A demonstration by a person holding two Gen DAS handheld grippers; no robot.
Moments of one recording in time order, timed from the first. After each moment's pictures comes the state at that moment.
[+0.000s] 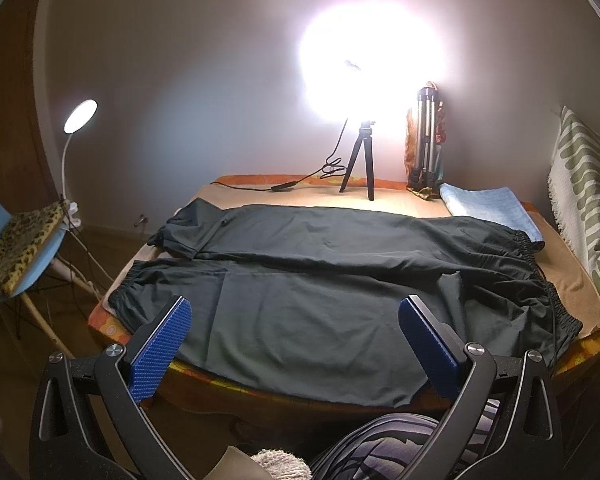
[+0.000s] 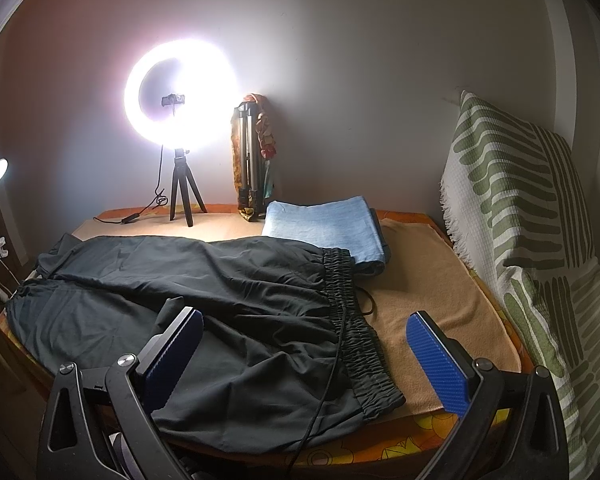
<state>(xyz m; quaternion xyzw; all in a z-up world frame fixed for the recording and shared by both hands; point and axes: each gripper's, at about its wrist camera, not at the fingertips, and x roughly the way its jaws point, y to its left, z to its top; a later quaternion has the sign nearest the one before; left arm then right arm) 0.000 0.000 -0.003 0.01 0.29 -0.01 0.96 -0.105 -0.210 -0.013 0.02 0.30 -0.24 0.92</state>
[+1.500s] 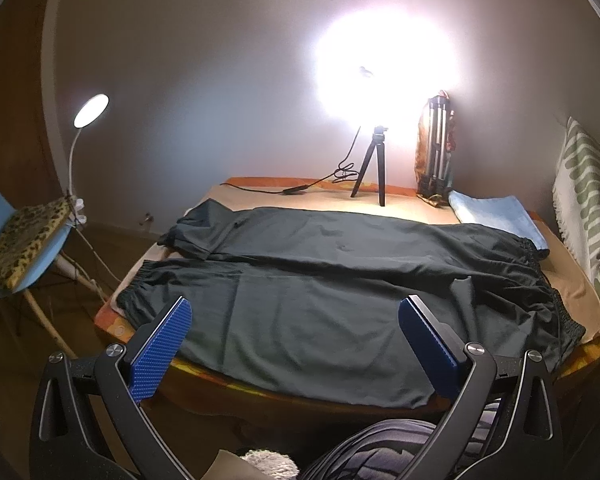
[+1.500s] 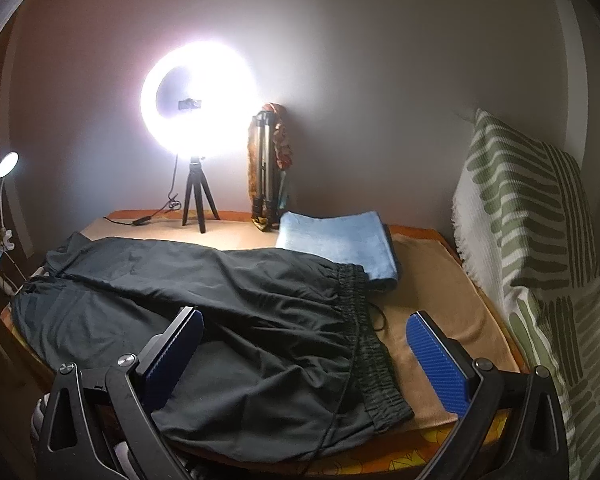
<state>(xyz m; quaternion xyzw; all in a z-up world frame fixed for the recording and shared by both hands) -0.001 0.026 -0.004 0.00 0.28 0.00 0.96 -0.092 -0.193 0.002 0.00 0.29 -0.22 0.93</state>
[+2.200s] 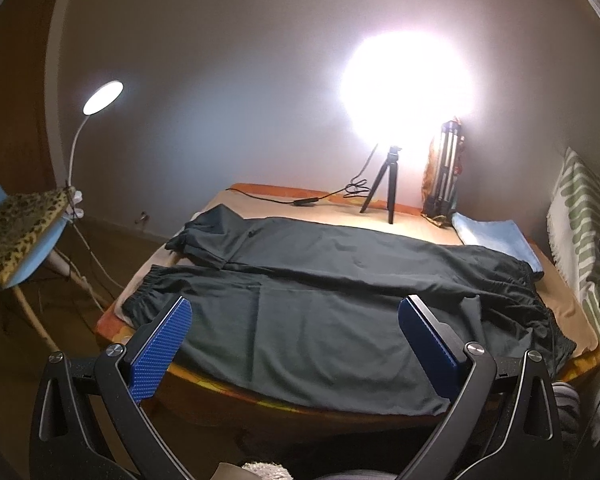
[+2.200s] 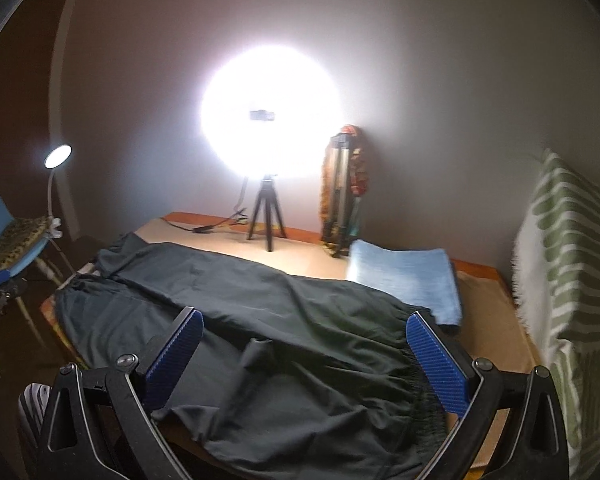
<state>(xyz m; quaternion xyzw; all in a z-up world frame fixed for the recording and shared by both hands) 0.010 0.090 0.001 -0.04 0.27 -0.02 0.96 -0.036 -0.149 0.037 -0.02 0.30 -0.10 0.95</state>
